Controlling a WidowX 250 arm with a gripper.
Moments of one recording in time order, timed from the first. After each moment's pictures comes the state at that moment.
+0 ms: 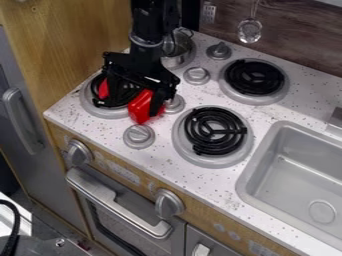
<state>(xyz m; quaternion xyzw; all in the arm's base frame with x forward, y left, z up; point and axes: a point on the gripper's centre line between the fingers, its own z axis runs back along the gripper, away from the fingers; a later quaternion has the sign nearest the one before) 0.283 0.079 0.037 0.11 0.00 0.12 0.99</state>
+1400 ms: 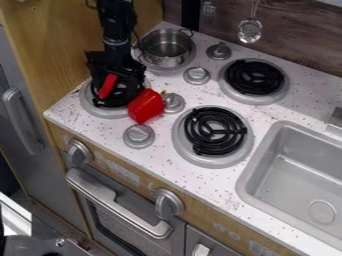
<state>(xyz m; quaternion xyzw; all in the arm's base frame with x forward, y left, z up) 0.348 0.193 -0.037 0.08 -0.02 0.17 0.98</state>
